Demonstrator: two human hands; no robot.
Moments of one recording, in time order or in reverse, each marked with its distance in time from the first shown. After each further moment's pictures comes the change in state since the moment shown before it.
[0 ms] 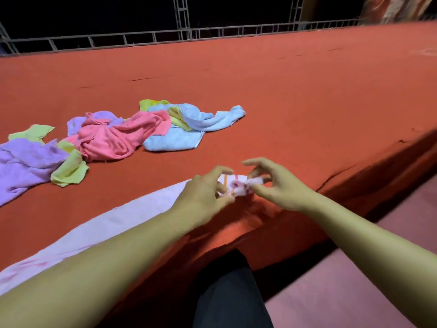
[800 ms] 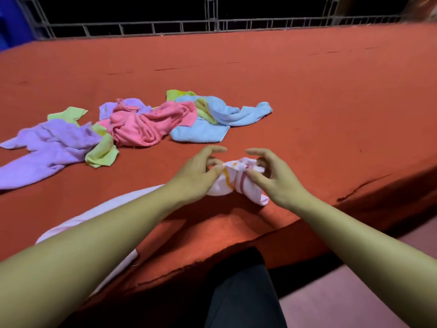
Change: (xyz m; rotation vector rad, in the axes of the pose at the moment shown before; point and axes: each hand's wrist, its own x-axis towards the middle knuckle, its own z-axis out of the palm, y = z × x) left_hand -0.004 -0.045 -0.049 -0.316 0.082 -0.084; right_hand 0.034 -0.026 0.052 0.140 0.080 -0.045
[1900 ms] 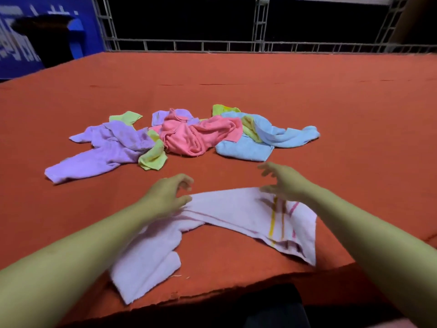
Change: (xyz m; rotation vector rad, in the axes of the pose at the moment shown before) left_hand -0.060 -0.106 -0.127 0.488 0.079 -0.242; right_hand 0.115 0.035 0.047 -0.646 -0.407 0.057
